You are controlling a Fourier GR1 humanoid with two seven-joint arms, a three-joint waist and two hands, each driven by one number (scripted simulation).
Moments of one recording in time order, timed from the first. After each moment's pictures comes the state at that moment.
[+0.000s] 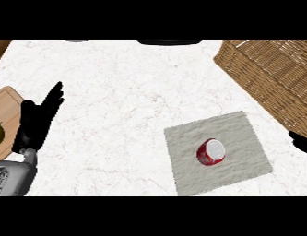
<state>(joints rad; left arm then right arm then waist) -0.20 0.38 -0.12 -1.39 0.09 0.14 0.22 0.29 -0.68 -0.12 -2.22 0.04 0.47 0.05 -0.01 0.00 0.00</state>
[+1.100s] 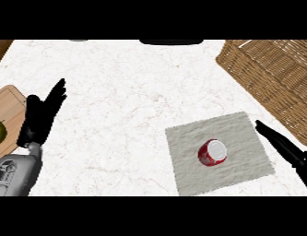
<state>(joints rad) -0.24 0.30 -0.02 -1.33 -0.01 0.06 0.21 0.21 -0.33 0.00 -2.02 0.43 0.41 -0.04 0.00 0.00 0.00</state>
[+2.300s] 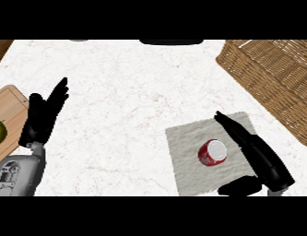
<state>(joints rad) -0.24 0.22 0.05 -1.39 -0.10 0.00 0.26 0.05 -0.14 0.12 -1.73 0.68 0.29 -0.09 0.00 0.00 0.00</state>
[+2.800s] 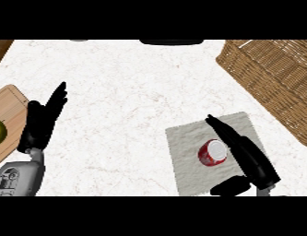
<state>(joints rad) -0.19 0.20 0.06 -1.42 -0.12 -0.01 0.23 0.04 -0.11 0.15 -1.66 0.72 0.27 -0.09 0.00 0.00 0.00</state>
